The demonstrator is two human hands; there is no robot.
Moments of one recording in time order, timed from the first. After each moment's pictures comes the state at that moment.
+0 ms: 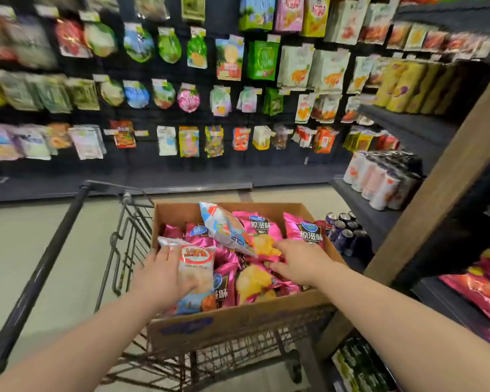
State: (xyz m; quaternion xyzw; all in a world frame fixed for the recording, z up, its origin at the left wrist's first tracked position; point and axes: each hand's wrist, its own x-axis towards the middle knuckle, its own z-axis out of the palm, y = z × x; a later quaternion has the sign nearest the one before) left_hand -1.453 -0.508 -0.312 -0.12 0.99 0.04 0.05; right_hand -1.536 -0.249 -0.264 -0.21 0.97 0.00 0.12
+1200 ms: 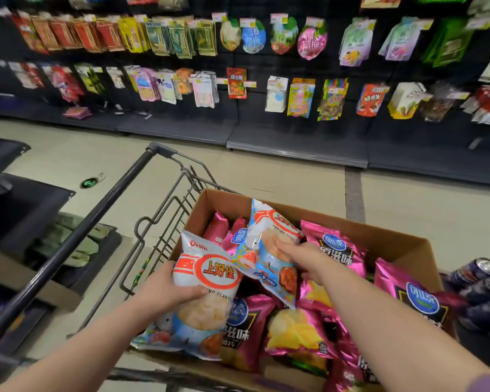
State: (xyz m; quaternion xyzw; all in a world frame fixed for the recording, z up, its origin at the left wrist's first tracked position) left_hand -1.523 -0.521 -0.352 -0.46 0.73 0.50 0.04; right_hand -1.764 -0.364 -0.408 0.00 0.79 -0.44 0.44
